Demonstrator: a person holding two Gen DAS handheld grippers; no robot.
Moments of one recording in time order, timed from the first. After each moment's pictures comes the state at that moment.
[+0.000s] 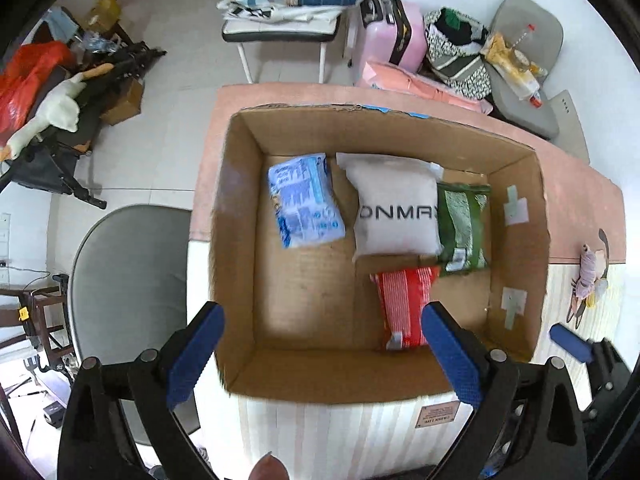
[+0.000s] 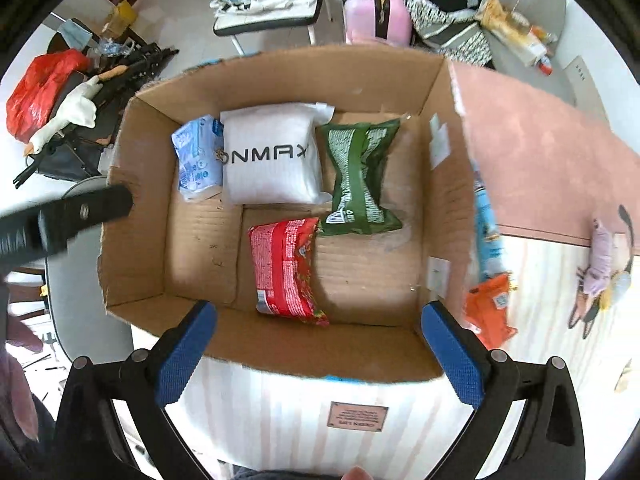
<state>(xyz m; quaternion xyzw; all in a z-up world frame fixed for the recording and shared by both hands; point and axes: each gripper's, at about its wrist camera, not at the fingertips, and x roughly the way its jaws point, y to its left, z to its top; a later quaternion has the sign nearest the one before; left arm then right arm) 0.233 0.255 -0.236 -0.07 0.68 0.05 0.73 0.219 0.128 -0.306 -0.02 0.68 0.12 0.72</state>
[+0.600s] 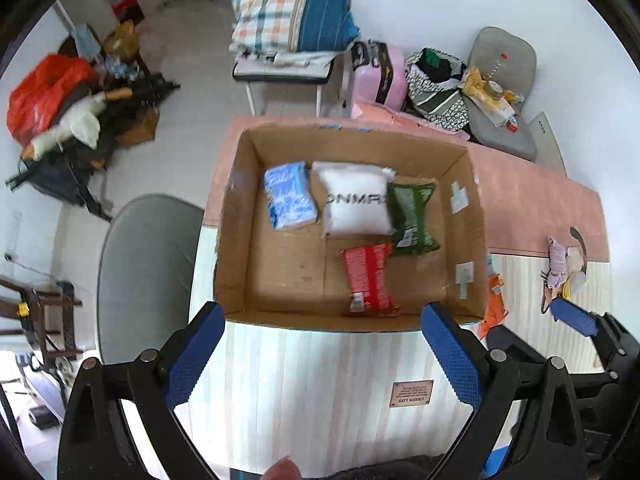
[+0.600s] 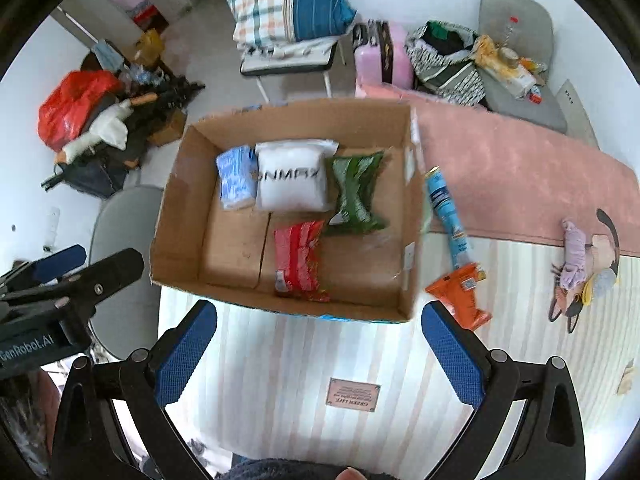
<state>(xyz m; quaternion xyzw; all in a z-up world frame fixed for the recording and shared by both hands) 0.160 0.197 -0.157 -0.06 0.61 0.06 0.79 0.167 0.064 -0.221 0.02 0.62 0.15 0.77</state>
